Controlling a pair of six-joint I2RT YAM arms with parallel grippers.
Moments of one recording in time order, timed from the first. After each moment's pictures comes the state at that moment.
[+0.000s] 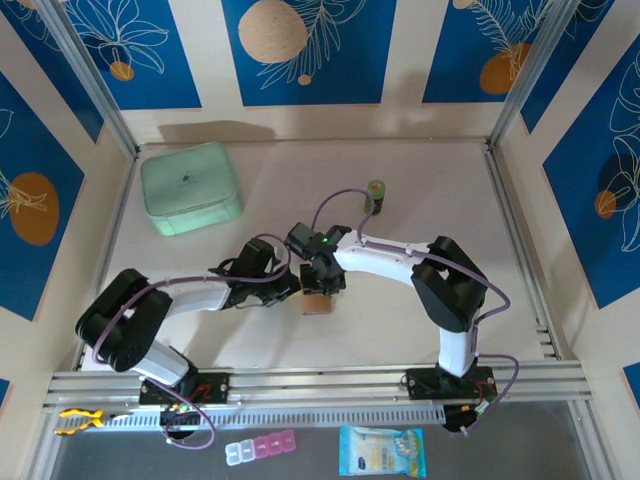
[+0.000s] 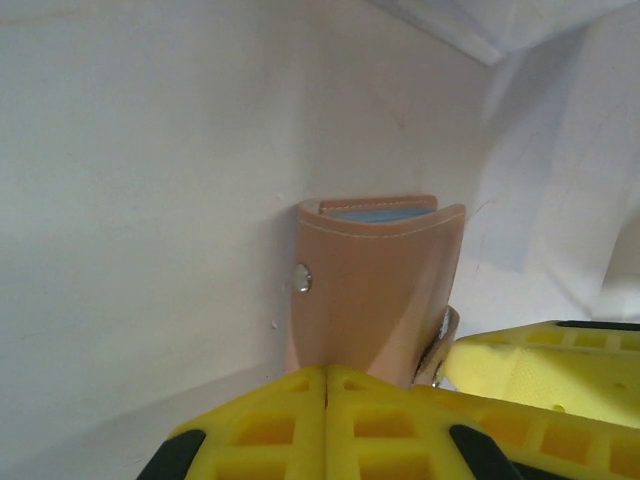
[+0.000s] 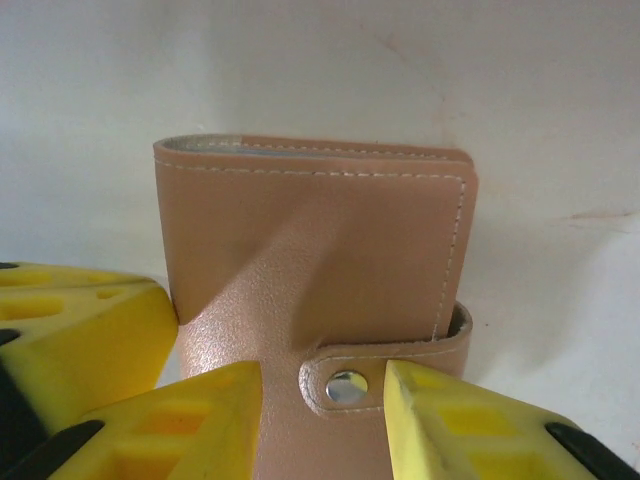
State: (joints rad) left arm -0.65 1.51 0.56 0.10 0.42 -1.05; right arm 0.92 1.87 1.32 -0.86 -0.02 0.83
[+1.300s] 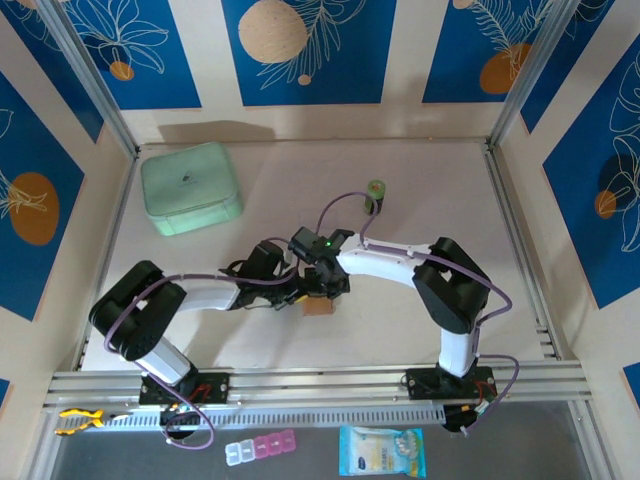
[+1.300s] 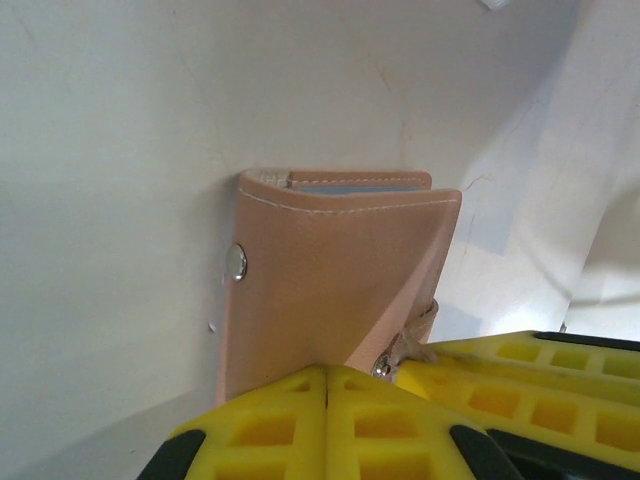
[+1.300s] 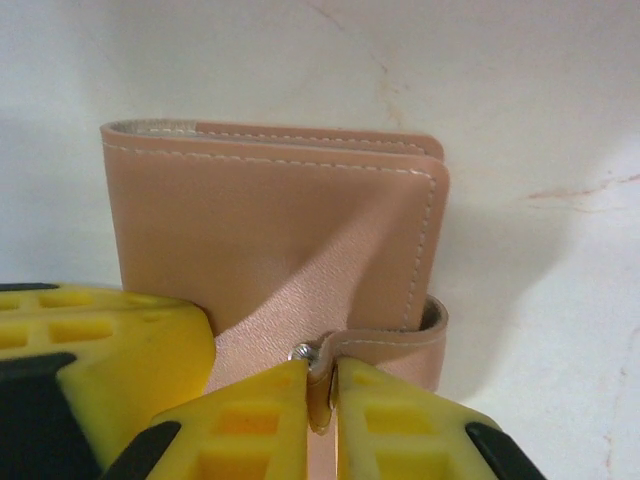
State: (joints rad) left arm -0.70 1.59 0.59 0.16 0.45 -1.12; right arm 0.91 1.83 1.25 -0.84 0.00 0.84
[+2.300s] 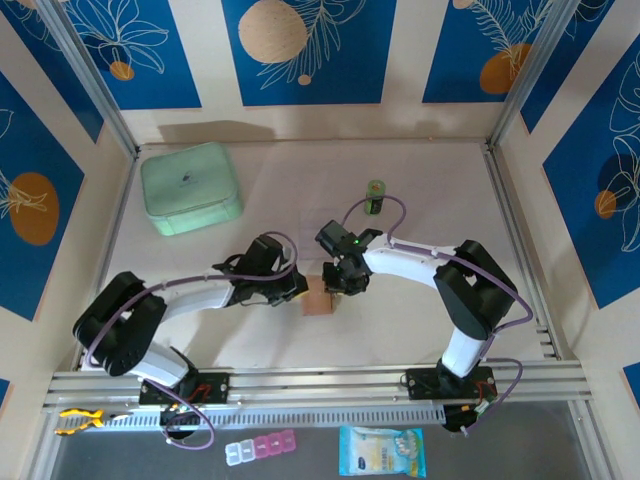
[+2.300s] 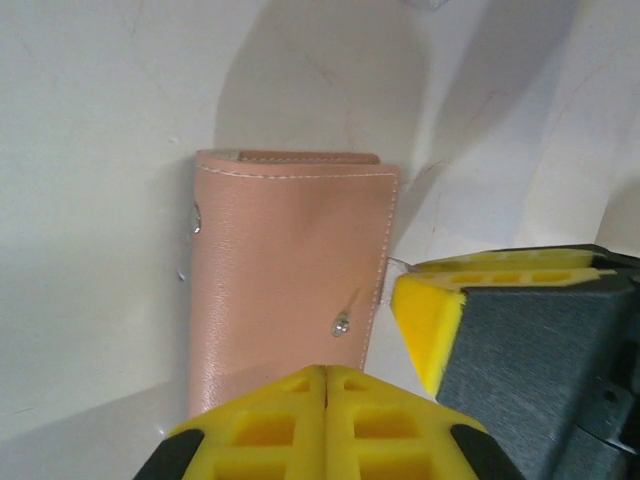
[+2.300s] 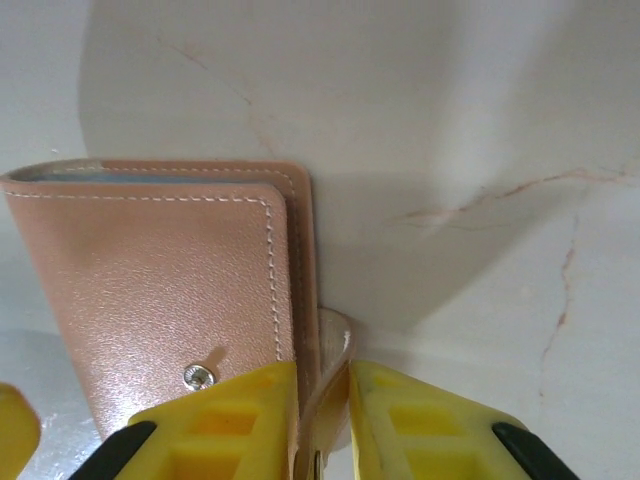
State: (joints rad) left arm -0.70 1.47 0.65 -0.04 0.41 -1.06; right arm 0.78 1.72 1.07 -0.68 -0.13 0.81
